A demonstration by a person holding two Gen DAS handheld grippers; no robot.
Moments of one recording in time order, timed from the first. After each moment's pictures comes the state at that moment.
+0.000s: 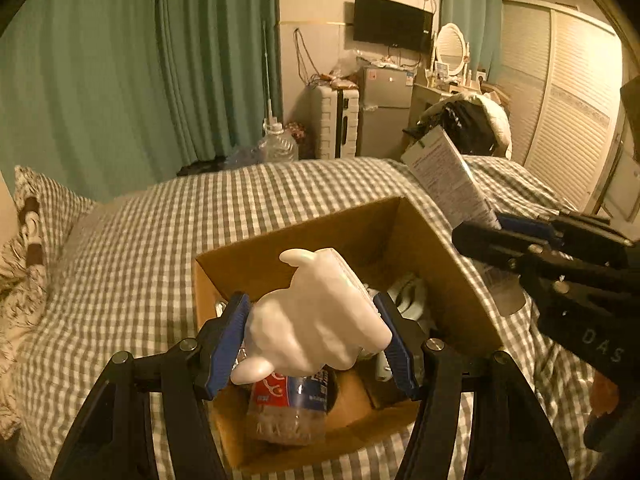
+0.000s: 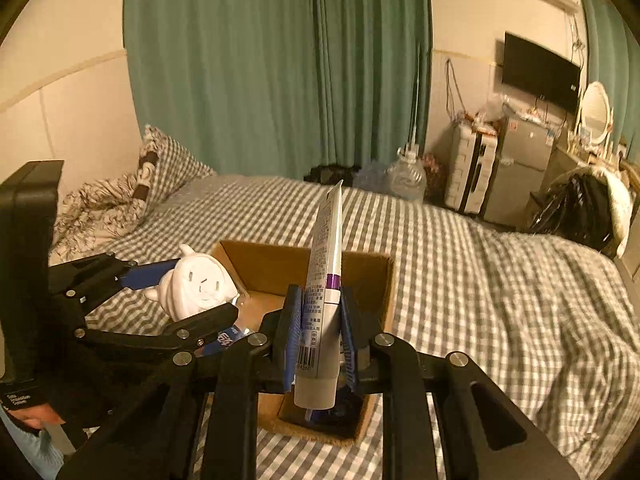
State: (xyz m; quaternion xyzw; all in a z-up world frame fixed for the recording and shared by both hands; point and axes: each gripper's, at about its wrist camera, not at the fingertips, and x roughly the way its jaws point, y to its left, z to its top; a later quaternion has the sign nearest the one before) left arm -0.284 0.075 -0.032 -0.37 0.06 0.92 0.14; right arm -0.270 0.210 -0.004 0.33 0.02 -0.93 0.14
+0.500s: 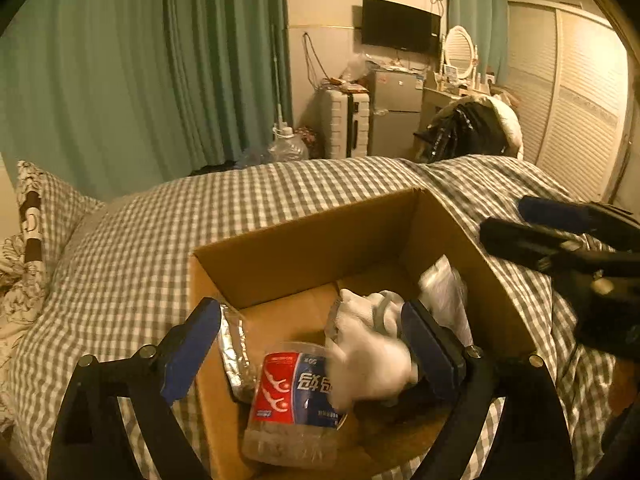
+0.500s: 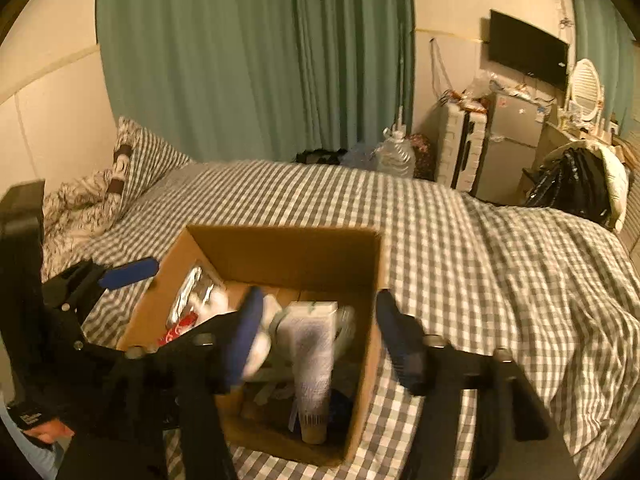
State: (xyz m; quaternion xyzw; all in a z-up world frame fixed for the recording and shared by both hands) left arm -0.283 0.074 -0.051 -0.35 0.06 0.93 0.12; right arm -0.273 0.225 -0.019 0.33 0.01 -0.94 0.10
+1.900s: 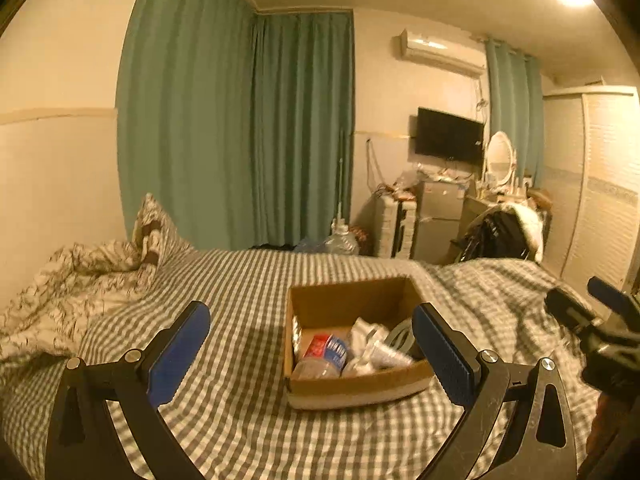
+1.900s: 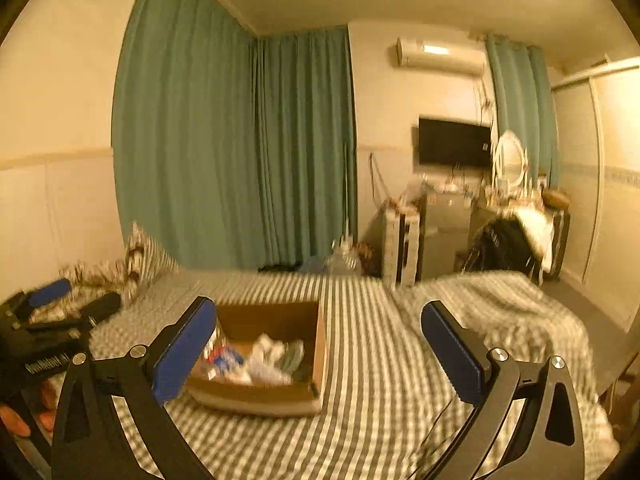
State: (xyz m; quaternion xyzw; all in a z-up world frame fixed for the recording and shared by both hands) left arm -0.084 0.035 0.030 -0.17 -0.01 0.98 0.01; right arm -0.064 0.249 0.042 0.15 -0.01 -0.99 0.02
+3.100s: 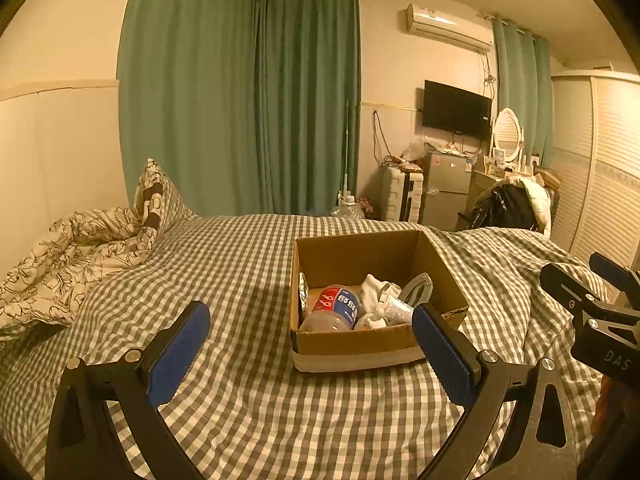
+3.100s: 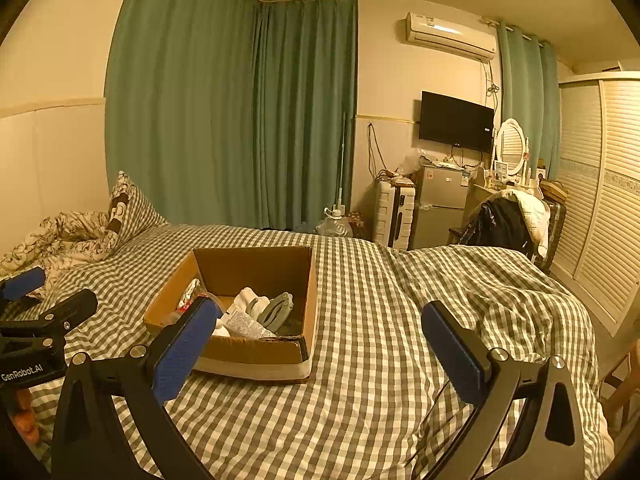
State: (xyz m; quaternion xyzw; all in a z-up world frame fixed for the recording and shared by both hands) left arm -0.089 0.033 -0.007 -0.22 -0.01 0.98 0.01; right arm -0.081 0.237 0.008 0.18 0.02 -0.98 0.00
